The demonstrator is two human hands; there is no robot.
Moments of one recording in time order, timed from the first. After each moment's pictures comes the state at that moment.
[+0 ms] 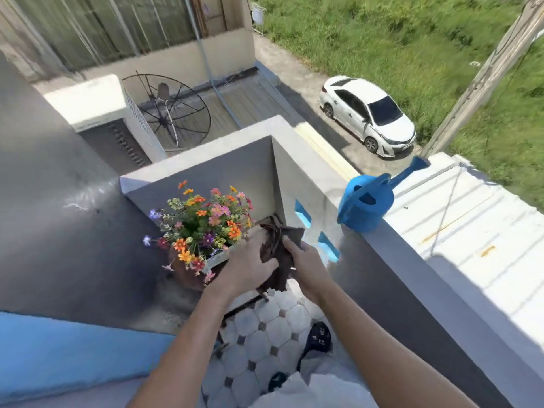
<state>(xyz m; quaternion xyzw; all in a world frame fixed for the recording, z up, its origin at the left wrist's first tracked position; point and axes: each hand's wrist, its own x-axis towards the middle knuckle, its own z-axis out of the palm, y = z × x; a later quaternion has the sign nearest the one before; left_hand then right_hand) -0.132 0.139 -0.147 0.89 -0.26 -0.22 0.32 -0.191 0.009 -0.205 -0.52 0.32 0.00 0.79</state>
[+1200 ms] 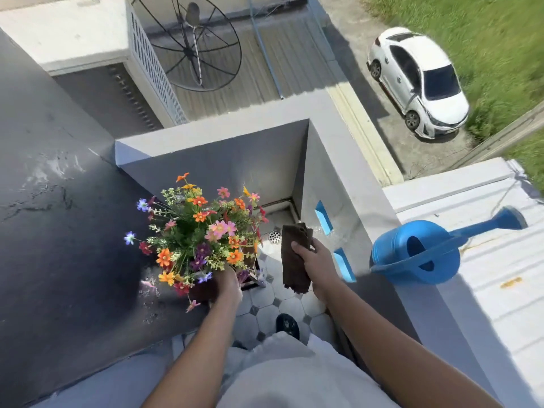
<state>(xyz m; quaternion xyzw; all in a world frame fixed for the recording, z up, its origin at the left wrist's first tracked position) -0.006 0.119 -0.345 0.50 0.52 -0.14 0.68 -0.048 -0.057 -0.289 -0.56 0.40 0.09 0.72</state>
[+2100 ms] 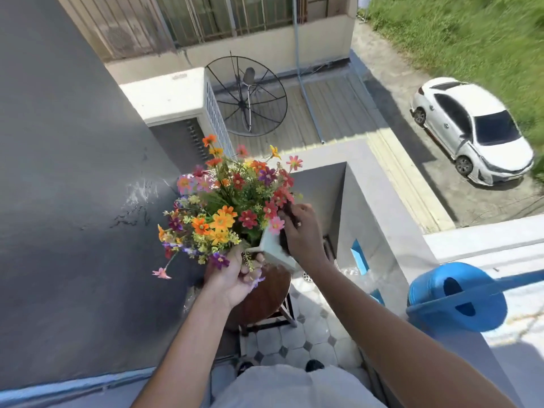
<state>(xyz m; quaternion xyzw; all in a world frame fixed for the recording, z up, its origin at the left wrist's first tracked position) 0.026 0.163 -0.180 0.44 0.35 -0.22 0.80 0.051 0.008 -0.201 -0.80 0.07 -0.11 0.59</state>
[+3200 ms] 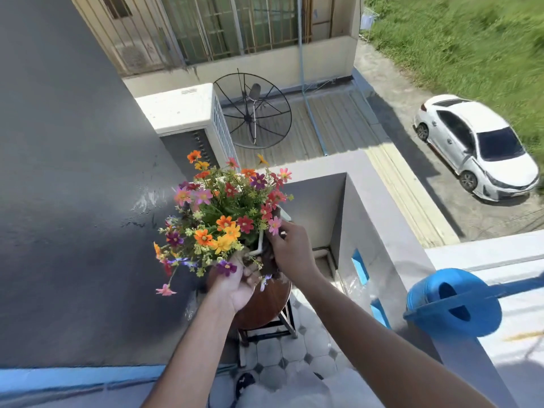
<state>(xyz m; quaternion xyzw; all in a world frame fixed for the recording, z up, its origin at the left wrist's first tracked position) 0.006 0.149 -0.154 0.45 0.38 -0.18 0.79 0.022 0.030 -0.163 -0.80 0.06 -0.05 0.59</state>
